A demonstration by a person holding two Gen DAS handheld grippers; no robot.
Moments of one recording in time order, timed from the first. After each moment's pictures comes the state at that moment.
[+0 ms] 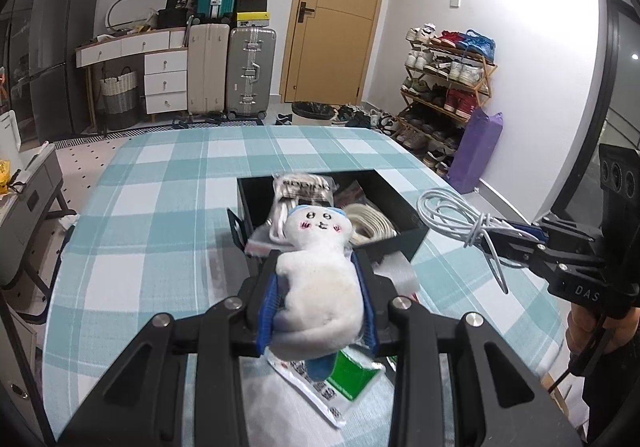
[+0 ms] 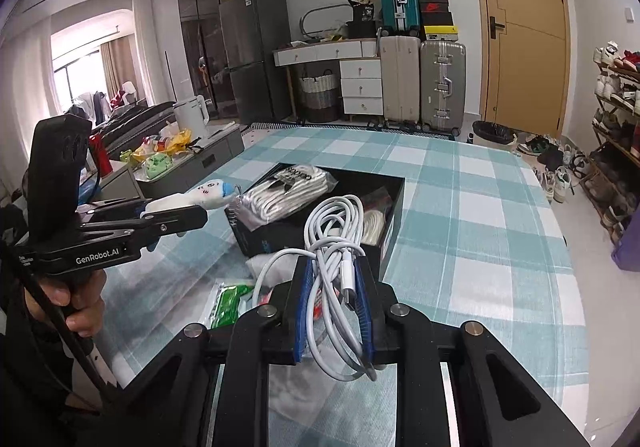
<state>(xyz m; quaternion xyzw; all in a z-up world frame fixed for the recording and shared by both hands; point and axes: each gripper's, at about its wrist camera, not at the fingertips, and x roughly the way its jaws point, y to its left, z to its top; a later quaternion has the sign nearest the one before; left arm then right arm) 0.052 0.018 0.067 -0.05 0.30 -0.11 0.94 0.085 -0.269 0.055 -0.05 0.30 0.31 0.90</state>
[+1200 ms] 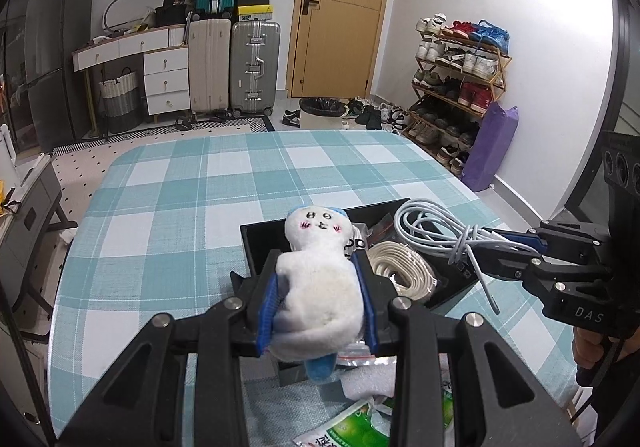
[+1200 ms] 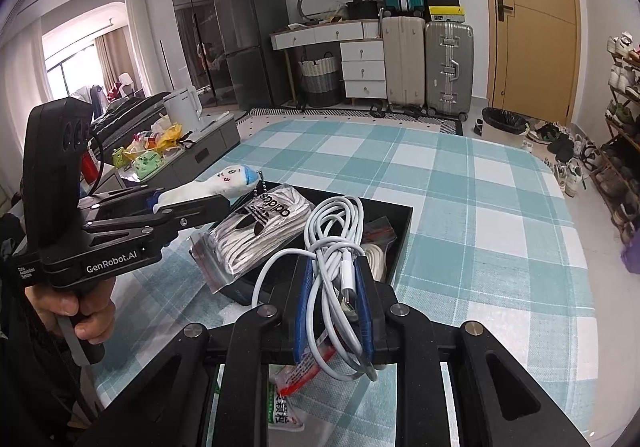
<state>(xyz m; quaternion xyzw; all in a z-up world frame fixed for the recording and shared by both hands) 0.133 0.022 0.064 -0.04 0.32 -0.10 0.94 0.165 -0.230 0.056 -0.06 0.34 0.32 0.88</state>
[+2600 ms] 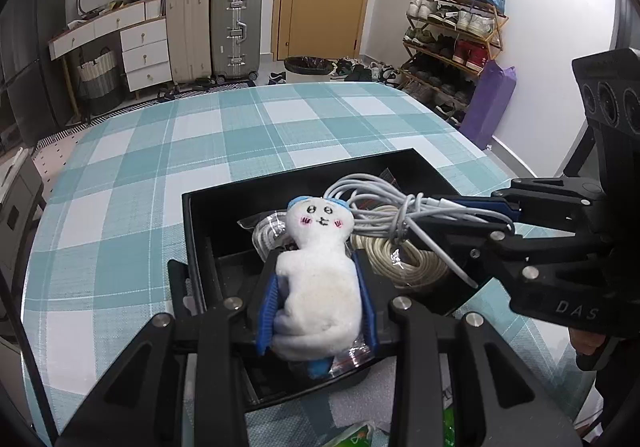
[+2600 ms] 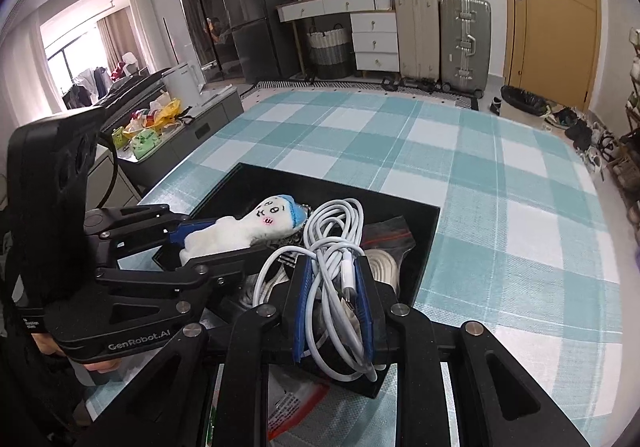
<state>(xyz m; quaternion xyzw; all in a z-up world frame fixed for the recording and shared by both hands) 0.170 -0.004 0.025 -0.01 0.38 -0.12 0.91 0.216 -0.199 0.021 -0.08 0.39 0.34 0.85</state>
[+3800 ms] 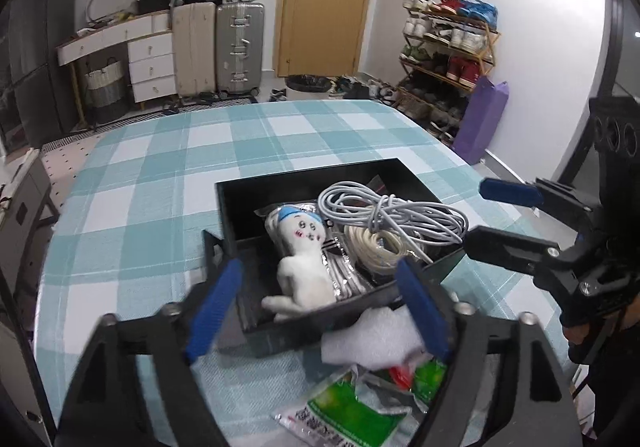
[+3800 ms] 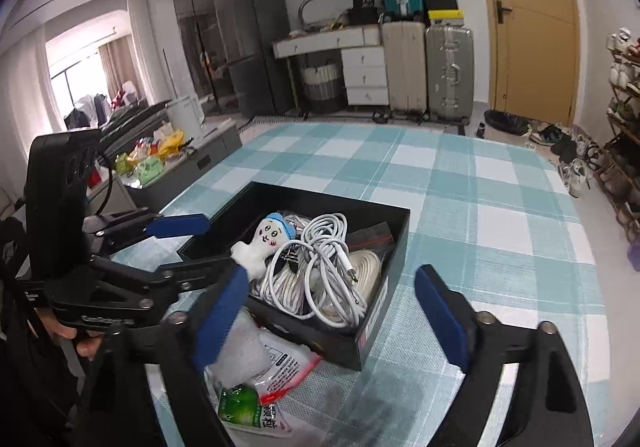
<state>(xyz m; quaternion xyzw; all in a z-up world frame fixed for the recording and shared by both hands) 0.112 0.006 0.046 -0.02 0.35 -0.11 0.93 0.167 -0.243 0.038 -0.04 0.33 0.32 0.89</state>
